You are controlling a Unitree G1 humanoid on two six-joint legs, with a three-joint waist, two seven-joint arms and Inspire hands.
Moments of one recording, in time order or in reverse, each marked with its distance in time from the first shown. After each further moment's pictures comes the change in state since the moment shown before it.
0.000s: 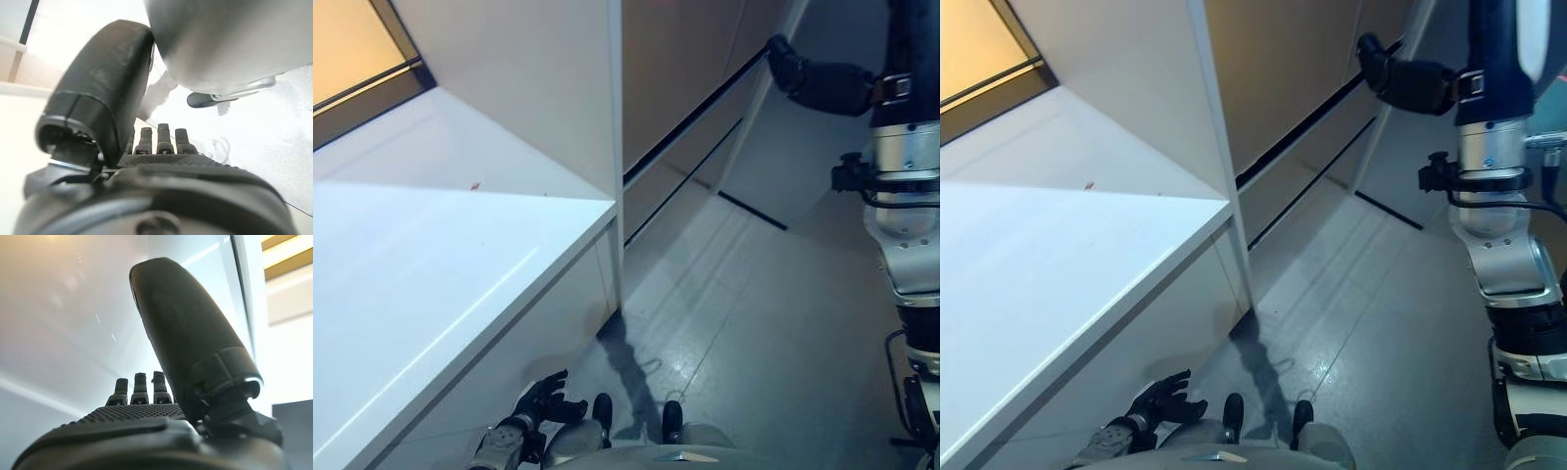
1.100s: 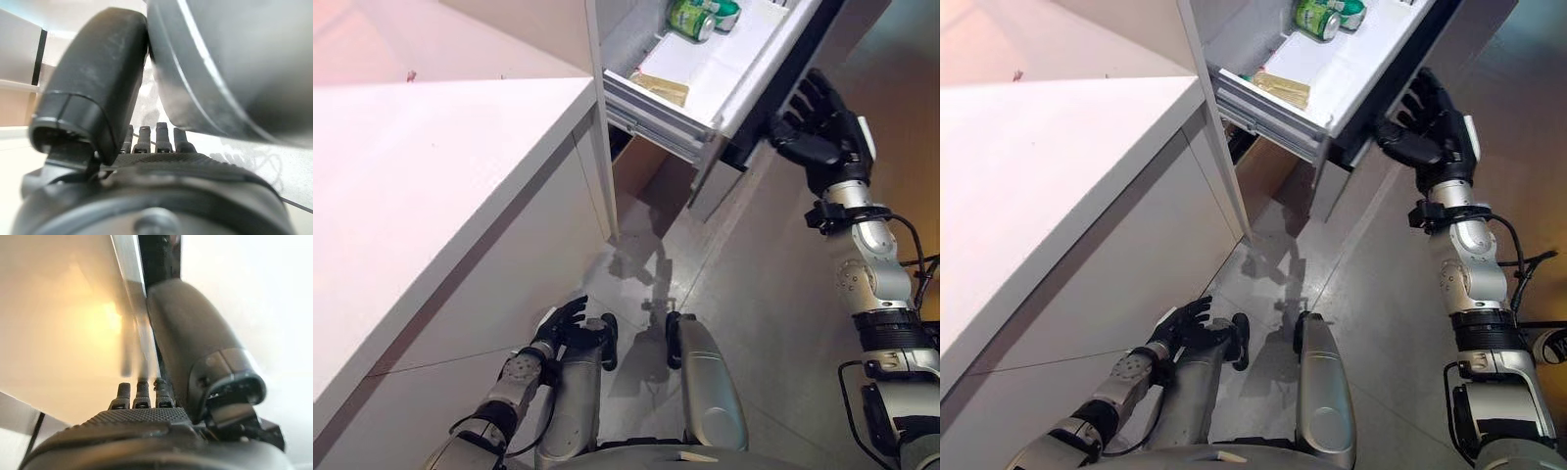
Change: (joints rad) left arm -0.242 0.000 -0.053 -0.061 -0.042 -0.040 -0.013; right arm 0.038 0.203 0.045 0.400 0.678 0.147 0.451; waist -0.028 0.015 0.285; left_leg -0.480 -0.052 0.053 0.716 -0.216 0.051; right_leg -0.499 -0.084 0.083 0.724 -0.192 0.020
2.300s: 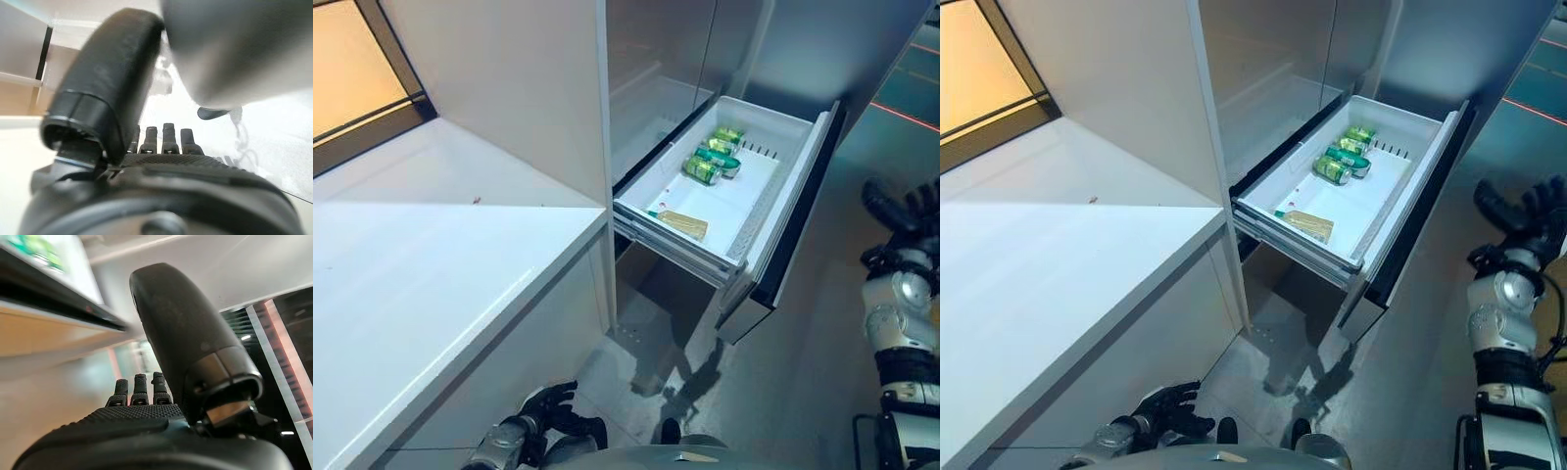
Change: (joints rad) left arm 0.190 0.010 -0.027 0.053 0.041 0.069 -0.070; right arm 0.186 0.033 -0.254 0.335 0.227 -0.102 -0.433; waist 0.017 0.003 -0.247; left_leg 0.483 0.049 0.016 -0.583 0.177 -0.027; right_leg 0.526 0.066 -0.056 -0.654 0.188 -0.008
